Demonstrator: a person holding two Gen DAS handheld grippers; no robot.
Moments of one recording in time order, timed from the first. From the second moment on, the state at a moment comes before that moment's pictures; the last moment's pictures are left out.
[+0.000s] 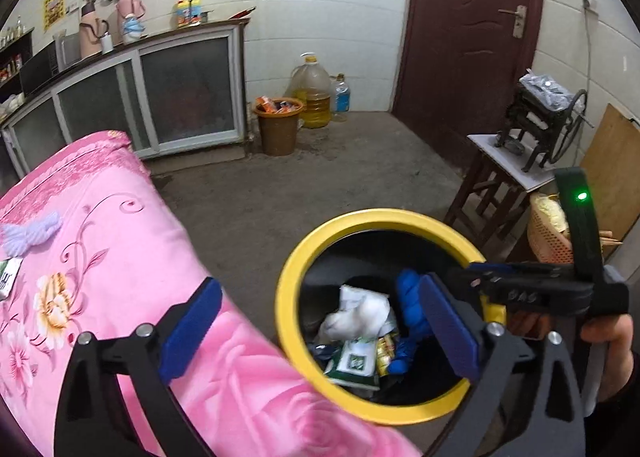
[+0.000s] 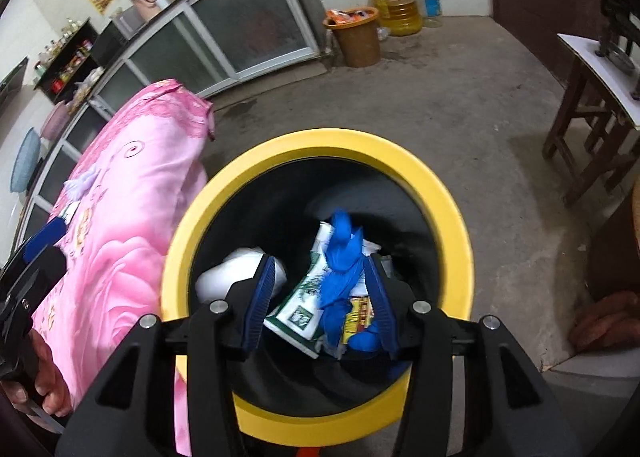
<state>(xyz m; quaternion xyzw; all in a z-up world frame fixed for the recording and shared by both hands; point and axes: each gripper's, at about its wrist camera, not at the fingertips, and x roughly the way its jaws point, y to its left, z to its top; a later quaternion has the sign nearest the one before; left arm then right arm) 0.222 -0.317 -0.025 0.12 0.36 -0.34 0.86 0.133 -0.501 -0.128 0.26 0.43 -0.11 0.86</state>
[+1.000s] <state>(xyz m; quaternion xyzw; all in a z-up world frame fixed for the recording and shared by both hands) 0.231 0.040 0.007 0.08 0.34 -0.19 0.92 0.238 -0.280 -0.019 0.04 0.31 0.17 0.93</state>
